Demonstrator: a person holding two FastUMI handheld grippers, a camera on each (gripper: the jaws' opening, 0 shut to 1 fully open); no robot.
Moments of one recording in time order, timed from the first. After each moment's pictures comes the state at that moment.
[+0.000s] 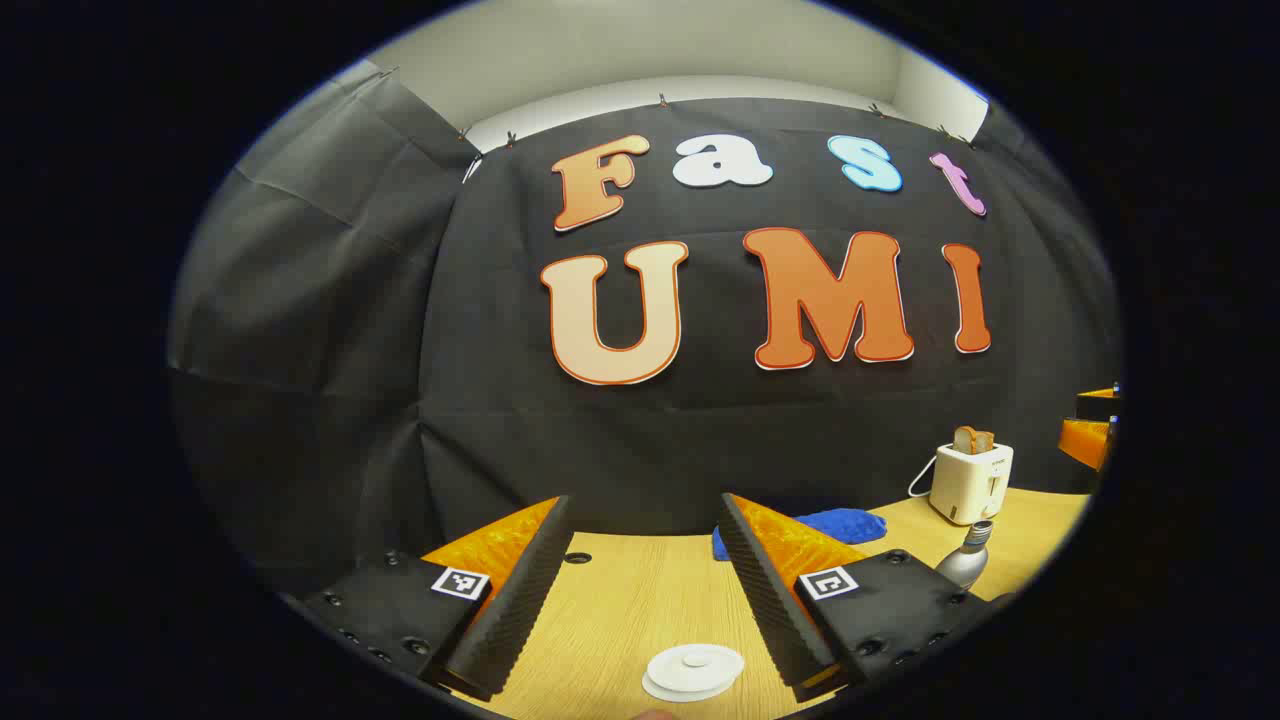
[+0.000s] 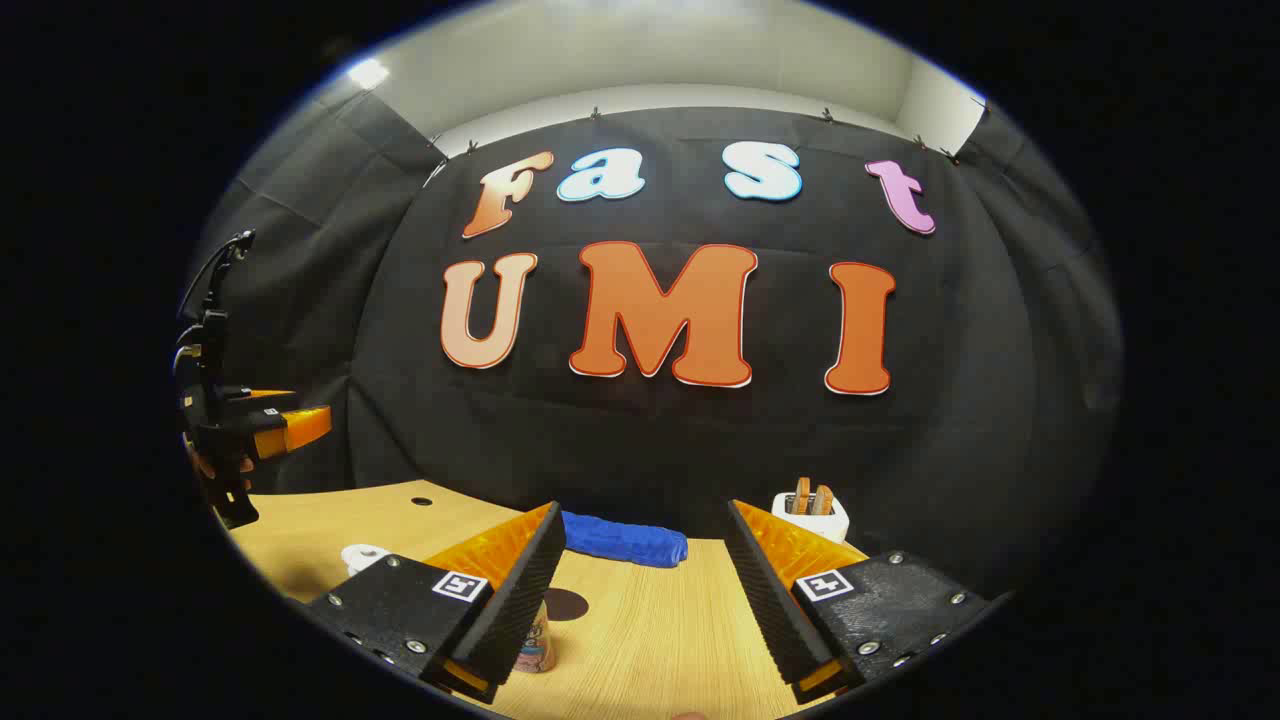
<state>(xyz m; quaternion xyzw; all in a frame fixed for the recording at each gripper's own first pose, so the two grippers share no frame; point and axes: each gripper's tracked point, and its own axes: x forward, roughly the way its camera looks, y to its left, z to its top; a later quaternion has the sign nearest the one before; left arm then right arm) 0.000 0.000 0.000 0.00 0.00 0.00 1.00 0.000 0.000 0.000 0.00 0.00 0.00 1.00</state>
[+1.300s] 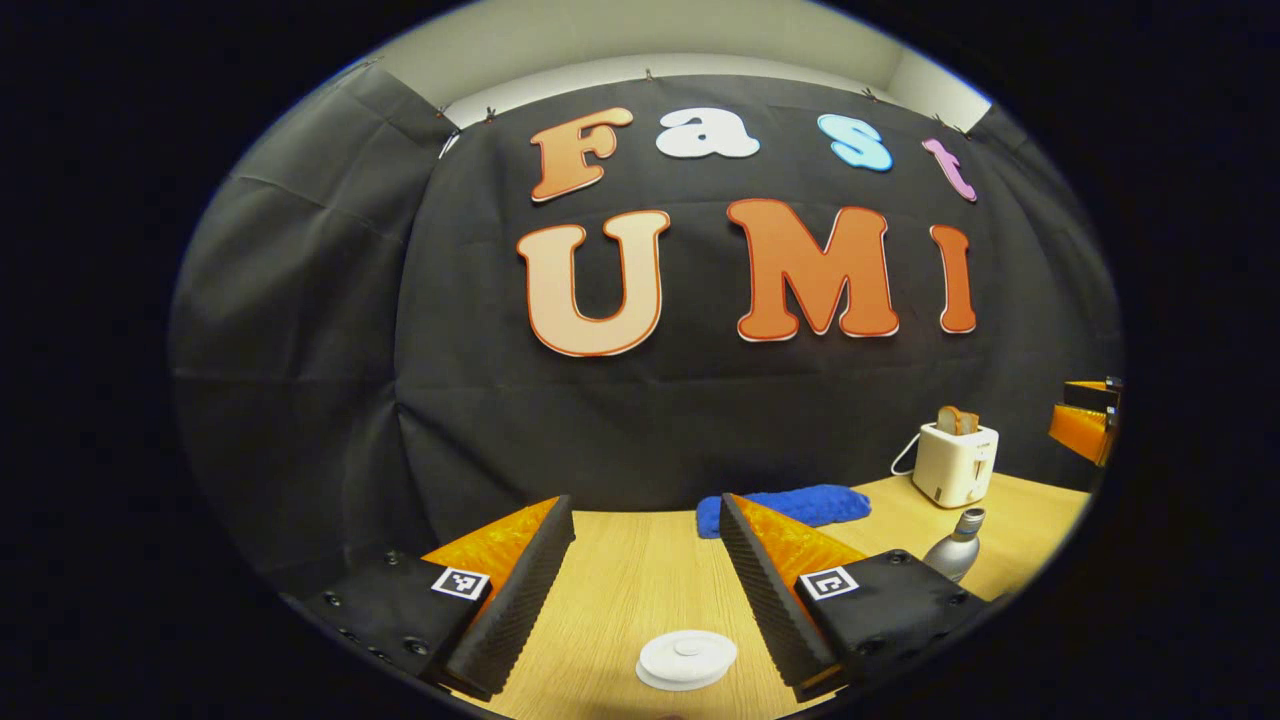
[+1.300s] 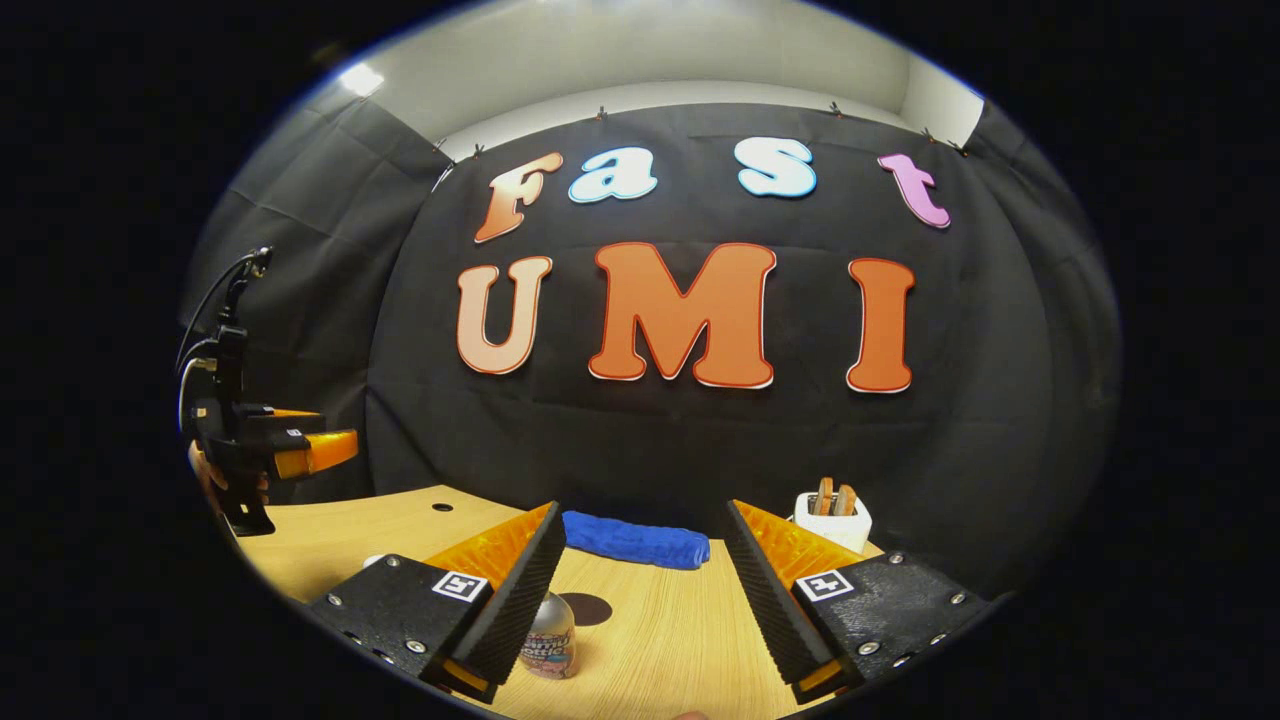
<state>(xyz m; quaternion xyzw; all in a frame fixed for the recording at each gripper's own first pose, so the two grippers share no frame) 0.009 -0.013 -0.027 0.00 0.06 -0.04 1.00 0.006 0.018 0.002 0.02 0.01 0.03 1.00</state>
